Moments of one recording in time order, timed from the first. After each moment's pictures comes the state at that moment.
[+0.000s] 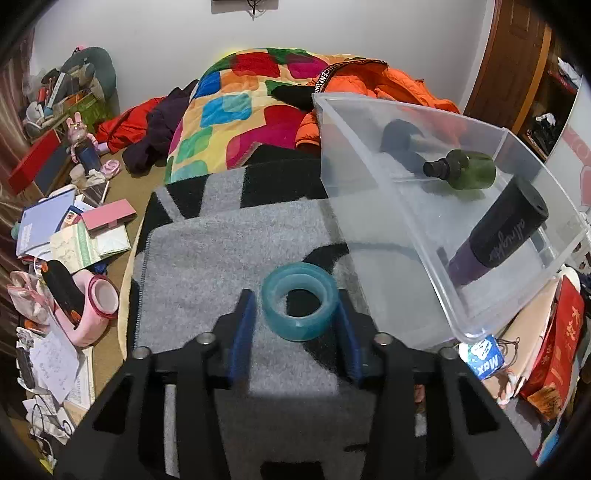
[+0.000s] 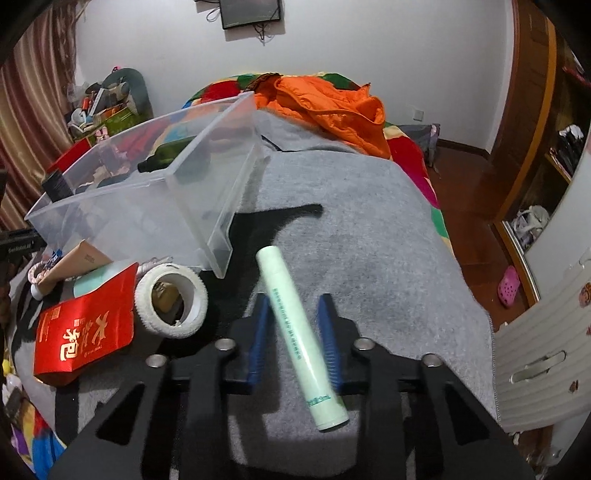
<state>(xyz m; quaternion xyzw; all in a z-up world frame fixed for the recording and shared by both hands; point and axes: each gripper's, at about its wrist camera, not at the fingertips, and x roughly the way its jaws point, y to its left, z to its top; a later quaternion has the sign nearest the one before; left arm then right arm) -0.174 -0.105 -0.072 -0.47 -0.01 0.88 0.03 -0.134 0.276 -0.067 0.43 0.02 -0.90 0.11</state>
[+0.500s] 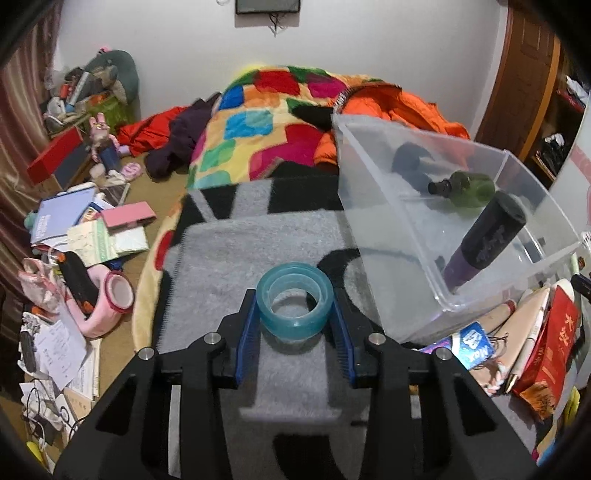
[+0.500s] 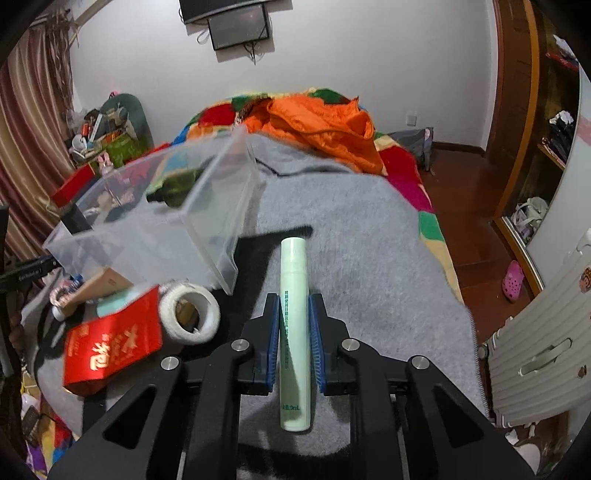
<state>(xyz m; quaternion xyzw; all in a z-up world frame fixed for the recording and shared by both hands) -0.145 -0.114 -0.052 -0.43 -0.02 0.90 -0.01 -0.122 0.289 -0.040 0.40 -0.02 -0.91 0.10</state>
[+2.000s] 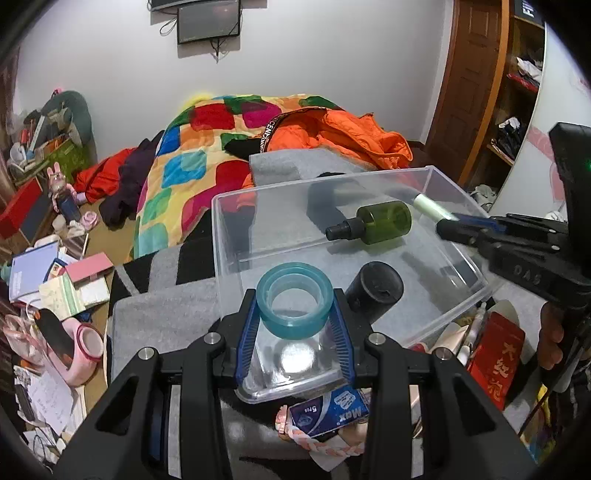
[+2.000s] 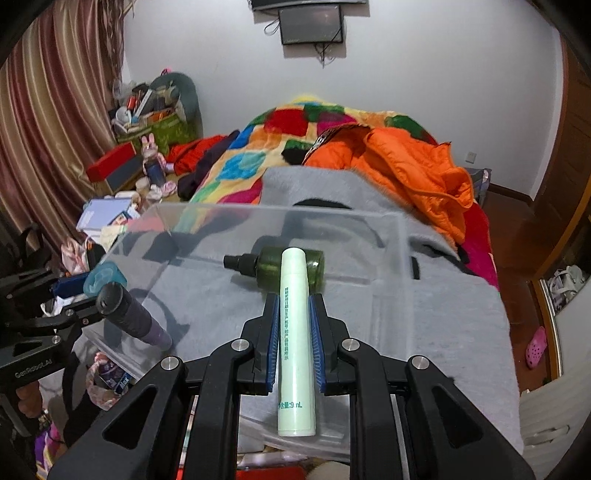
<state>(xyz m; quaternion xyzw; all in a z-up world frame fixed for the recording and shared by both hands) -0.167 -0.036 -0.012 -0.40 0.02 0.91 0.09 -0.208 0.161 -0.013 0.39 0.04 -0.90 0.20</state>
